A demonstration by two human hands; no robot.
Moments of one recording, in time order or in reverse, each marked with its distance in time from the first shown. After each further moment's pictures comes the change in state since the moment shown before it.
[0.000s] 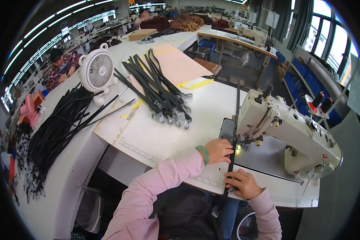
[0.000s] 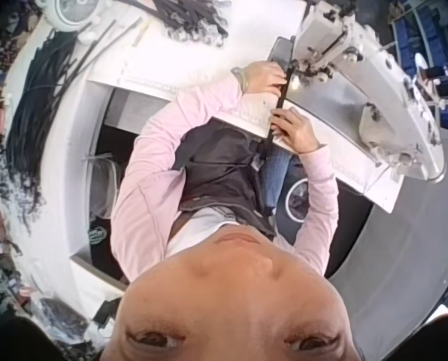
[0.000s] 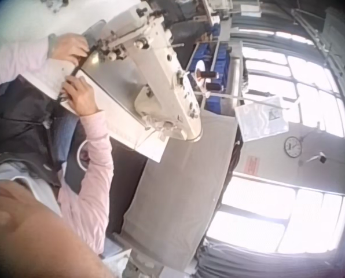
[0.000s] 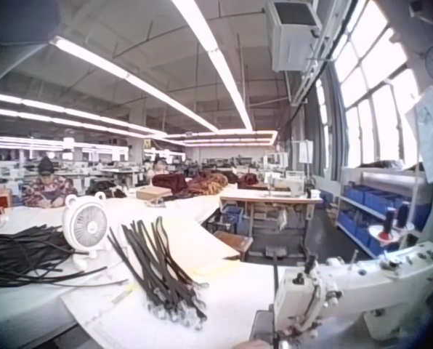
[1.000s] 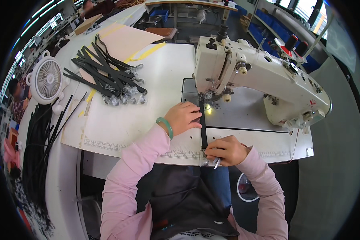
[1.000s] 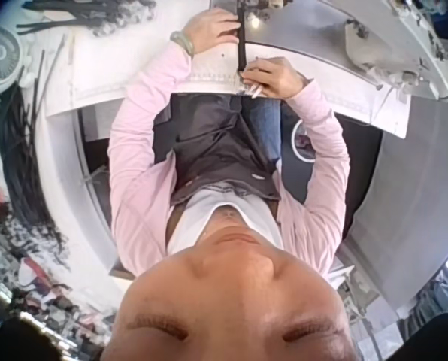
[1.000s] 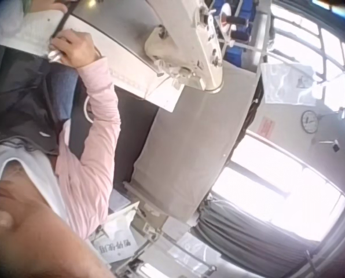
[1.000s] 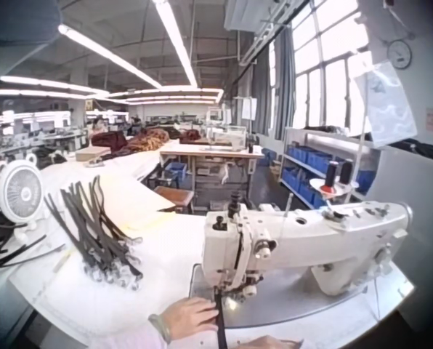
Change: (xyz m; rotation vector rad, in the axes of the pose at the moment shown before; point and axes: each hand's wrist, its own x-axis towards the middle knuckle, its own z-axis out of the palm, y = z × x) left_hand 0.004 0.002 -0.007 0.002 -0.021 -0.004; right_hand -0.014 0.012 0.004 0.166 0.149 -0.103
